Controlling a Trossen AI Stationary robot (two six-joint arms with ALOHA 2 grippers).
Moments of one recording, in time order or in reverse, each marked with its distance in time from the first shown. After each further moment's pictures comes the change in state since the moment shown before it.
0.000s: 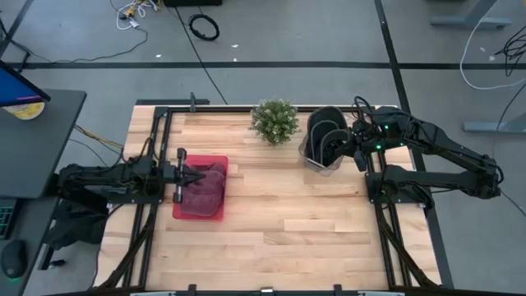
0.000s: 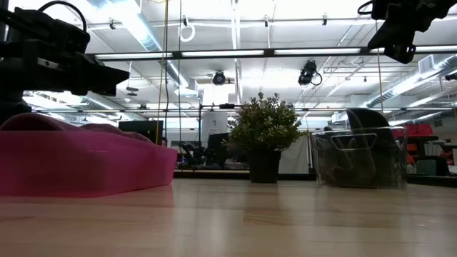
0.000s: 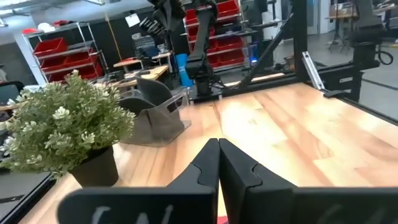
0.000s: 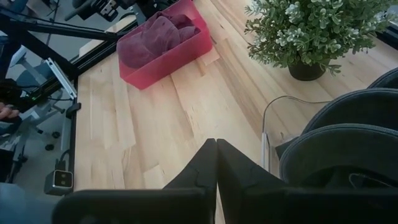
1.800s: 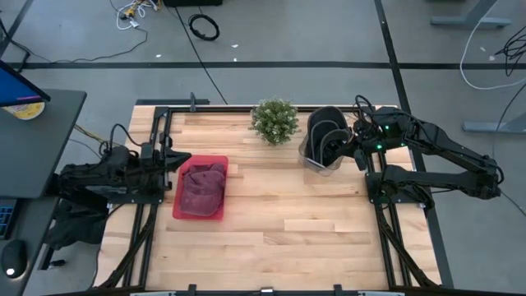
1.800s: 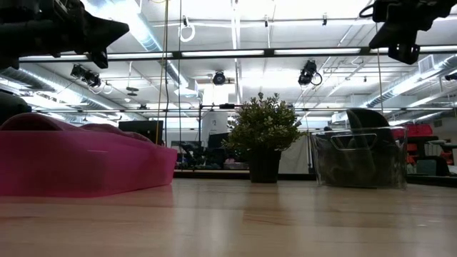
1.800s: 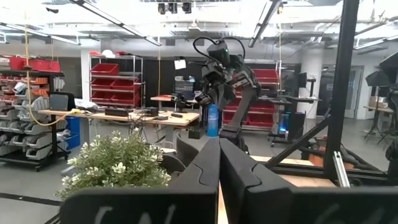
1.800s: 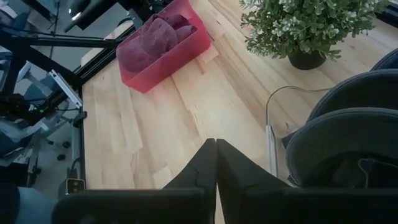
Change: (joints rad) left arm 0.002 -0.022 0.204 0.039 -0.168 -0.207; right arm 0.000 -0.006 0.000 -0.010 0.000 0.089
